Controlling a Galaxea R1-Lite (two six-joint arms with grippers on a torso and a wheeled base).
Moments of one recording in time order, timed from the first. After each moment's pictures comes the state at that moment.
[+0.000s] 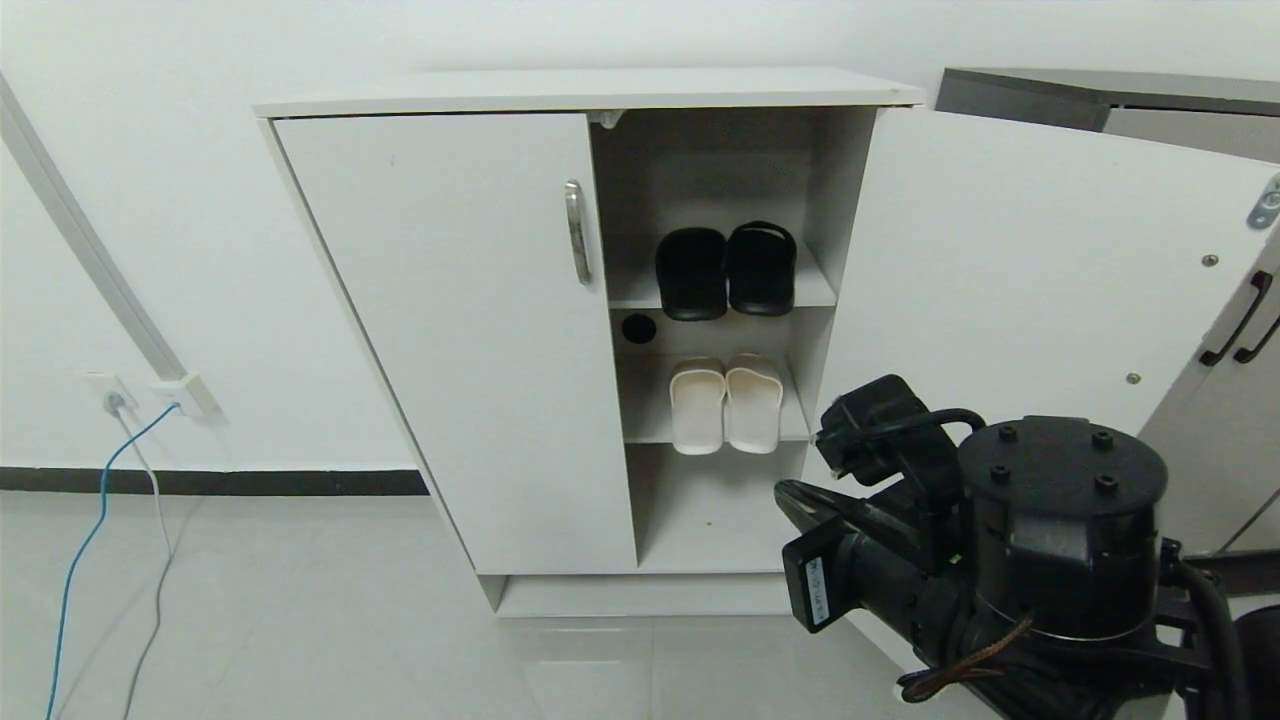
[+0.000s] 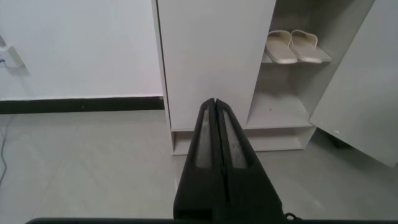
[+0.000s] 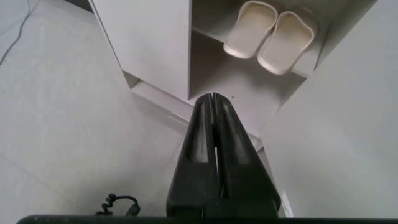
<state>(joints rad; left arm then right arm) 0.00 0.00 0.00 0.00 -0.01 -0.01 0.99 1.64 -0.73 -0.66 -0.49 0.05</state>
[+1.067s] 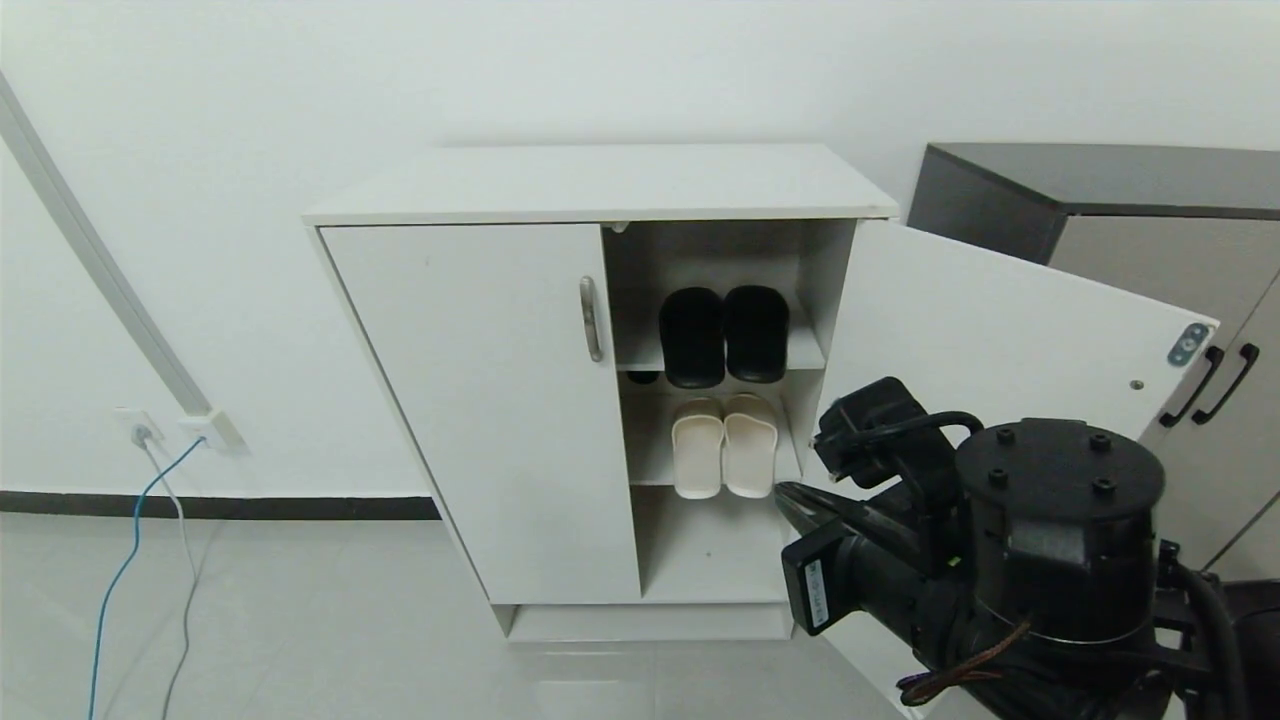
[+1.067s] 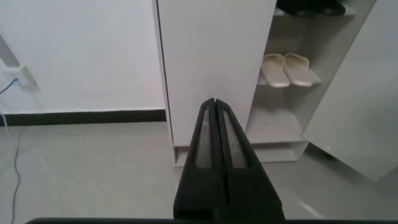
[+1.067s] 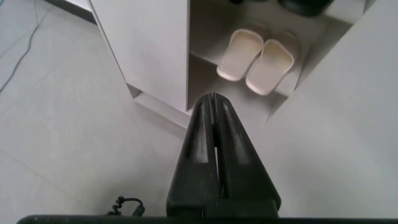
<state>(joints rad) 0.00 0.00 0.00 0.00 -0.01 -0.01 0.99 1.64 -0.73 -0.66 -0.49 0.05</state>
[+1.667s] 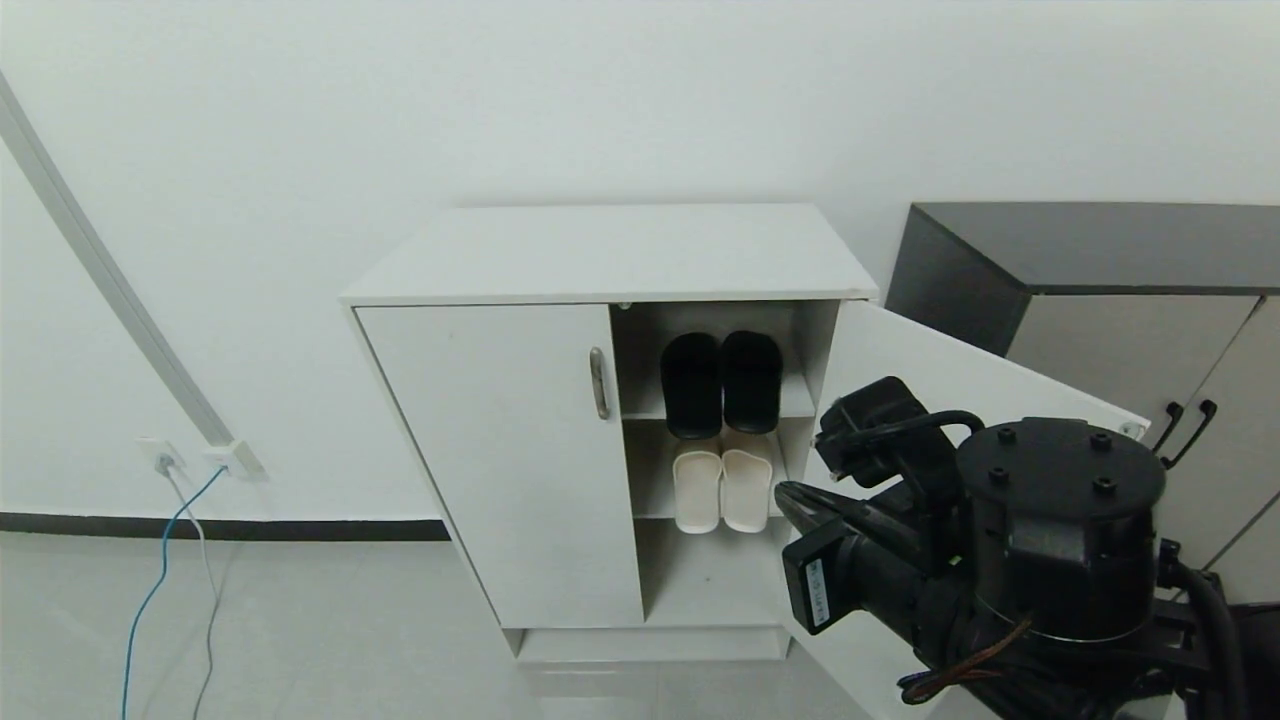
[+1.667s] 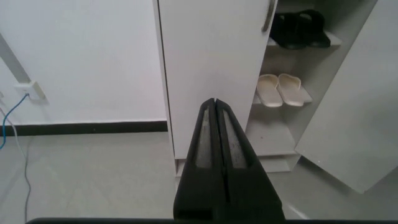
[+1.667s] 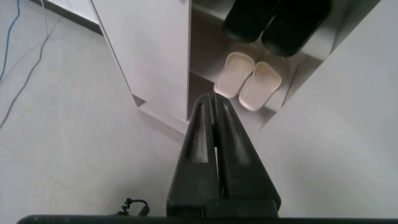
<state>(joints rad) 0.00 0.00 0.00 0.00 -0.01 -0.01 0.99 1.64 -0.73 -0.66 -0.49 0.05</state>
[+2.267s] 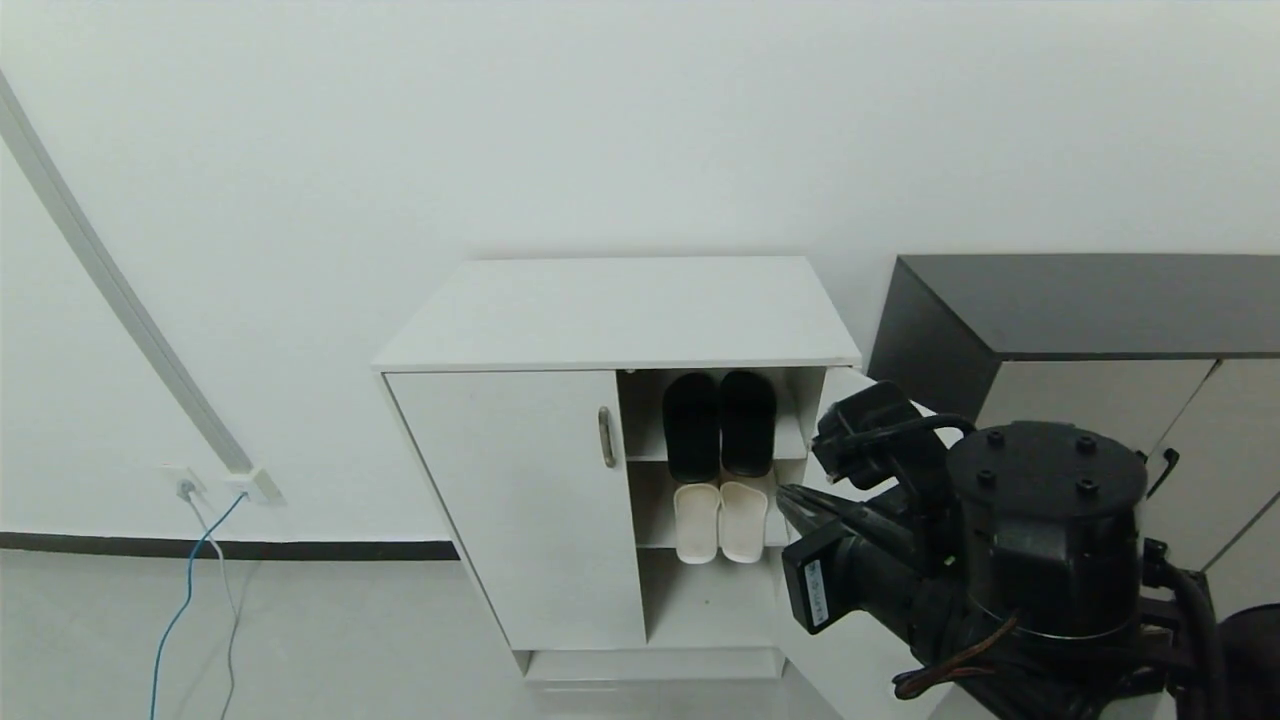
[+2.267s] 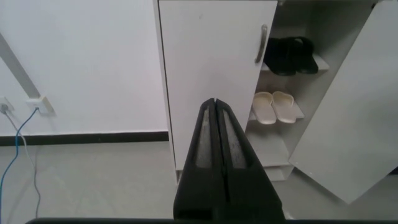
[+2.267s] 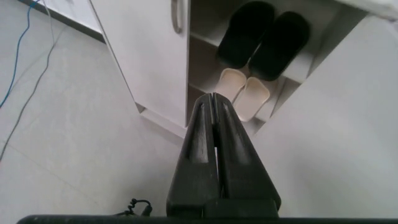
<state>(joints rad) 0.00 0.00 0.00 0.00 -0.01 -0.01 0.98 1.65 -0.73 -0.66 -0.49 0.05</state>
